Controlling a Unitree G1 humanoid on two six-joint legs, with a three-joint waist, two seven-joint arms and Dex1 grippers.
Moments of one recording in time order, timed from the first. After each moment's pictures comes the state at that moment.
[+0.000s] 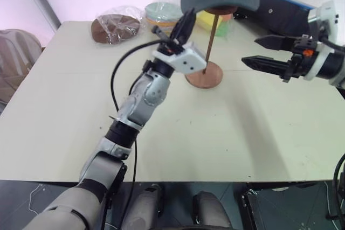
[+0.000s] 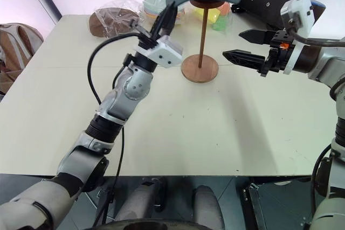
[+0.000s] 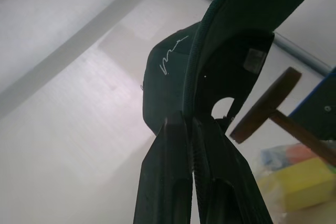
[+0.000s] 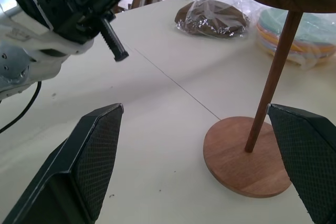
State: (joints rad) left arm -0.82 0.15 -0.31 0.22 0.63 -0.28 0.19; right arm -0.71 -0.97 -0.24 -0.10 0.73 0.88 0.96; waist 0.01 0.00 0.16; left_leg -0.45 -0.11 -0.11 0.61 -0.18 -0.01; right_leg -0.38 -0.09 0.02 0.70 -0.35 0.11
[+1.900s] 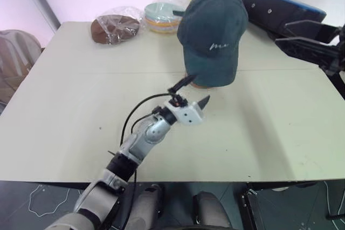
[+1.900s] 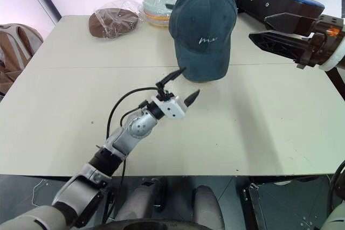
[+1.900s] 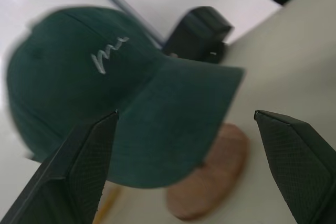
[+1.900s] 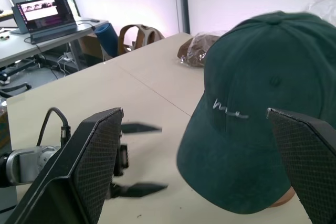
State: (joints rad) left arm -0.44 0.18 -0.44 0.21 0.39 -0.41 -0.20; right arm -0.68 -1.10 -0.45 -0.11 1.00 1.05 0.90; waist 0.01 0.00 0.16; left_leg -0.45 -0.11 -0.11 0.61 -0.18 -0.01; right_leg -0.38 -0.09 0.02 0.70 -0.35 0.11
